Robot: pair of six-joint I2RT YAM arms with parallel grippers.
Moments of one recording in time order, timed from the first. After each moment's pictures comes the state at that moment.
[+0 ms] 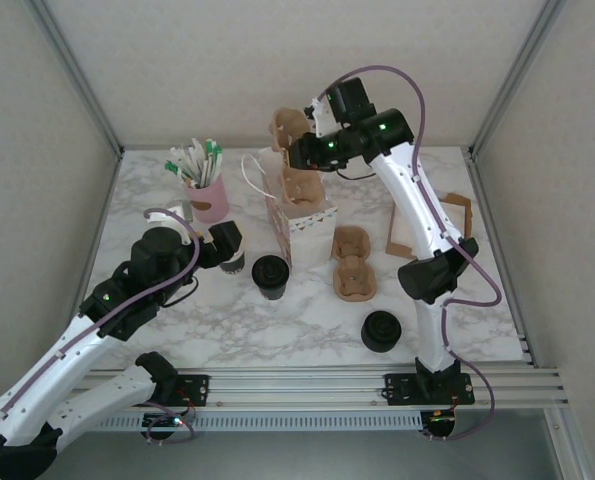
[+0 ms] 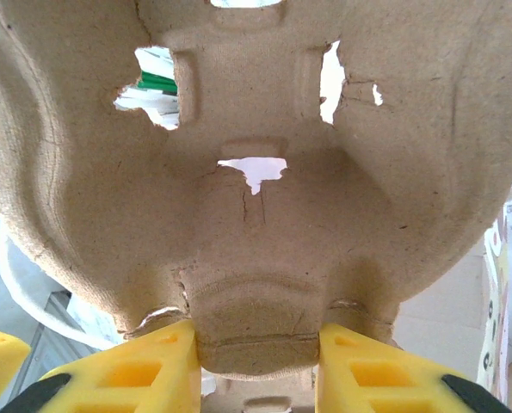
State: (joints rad) left arm -0.62 0.77 0.92 -0.55 -0.24 -0.73; right arm 0.55 2.09 2.54 -1.29 -0.41 0.34
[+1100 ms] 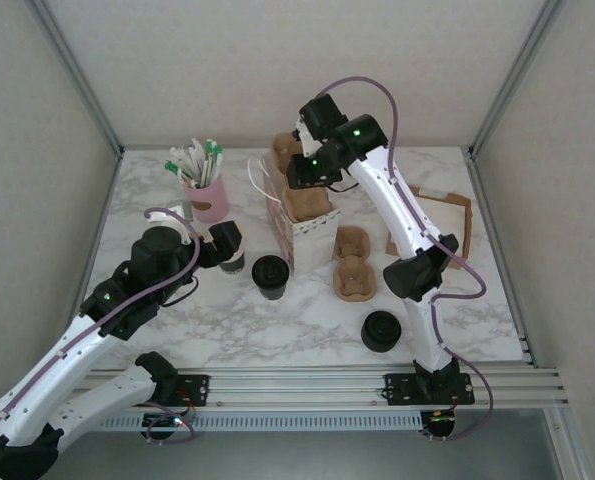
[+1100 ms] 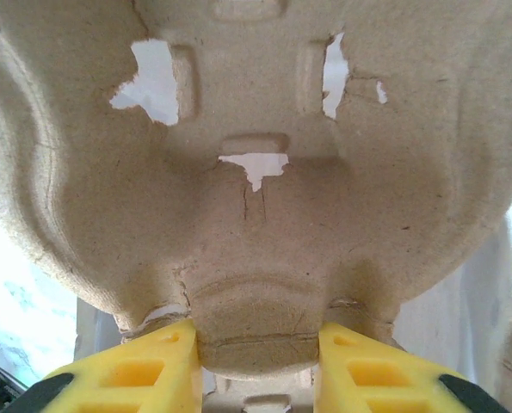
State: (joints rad) left arm -0.60 0.77 0.91 -0.54 -0.22 -0.73; right arm 0.64 2.18 2.62 -1.48 -0.15 0.29
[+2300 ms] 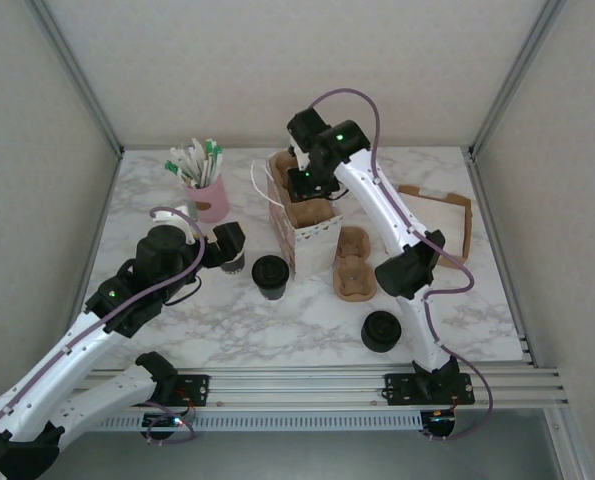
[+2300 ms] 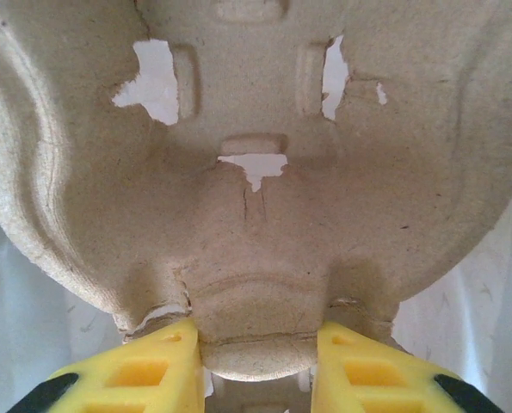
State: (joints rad) left arm -0.60 0.79 0.90 -0.53 -0.20 -0.73; right arm 0.67 2.24 2.62 -1.56 -0.05 0.29
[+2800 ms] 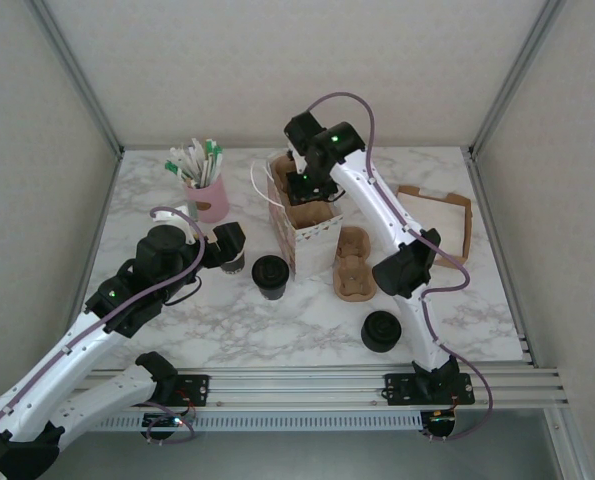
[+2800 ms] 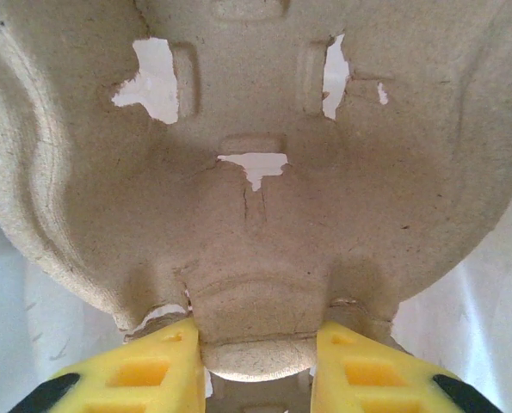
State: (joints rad) left arm -0.60 0.79 0.90 -0.53 -0.19 -0.73; right arm 0.67 2.27 2.62 -1.57 -0.05 0.29
